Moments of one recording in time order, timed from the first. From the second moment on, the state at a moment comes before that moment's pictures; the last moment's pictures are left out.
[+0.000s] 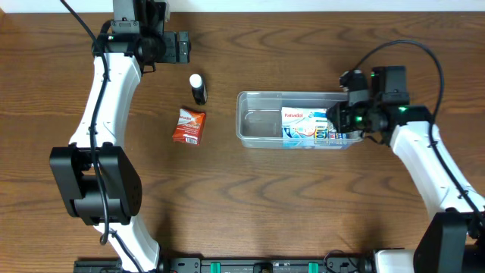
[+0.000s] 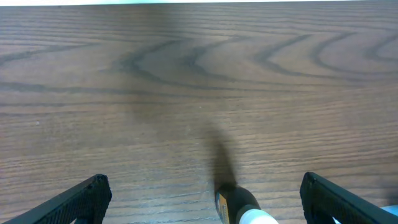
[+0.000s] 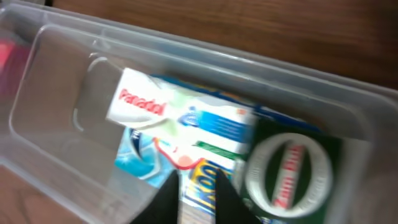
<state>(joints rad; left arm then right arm) -0.01 1.95 1.73 -0.68 0.20 0.01 0.08 1.54 1.06 -0.58 -0.37 -0.05</state>
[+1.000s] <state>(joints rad) -0.01 1.95 1.73 -0.68 0.20 0.01 0.13 1.67 1.07 -0.47 -0.21 -0.06</state>
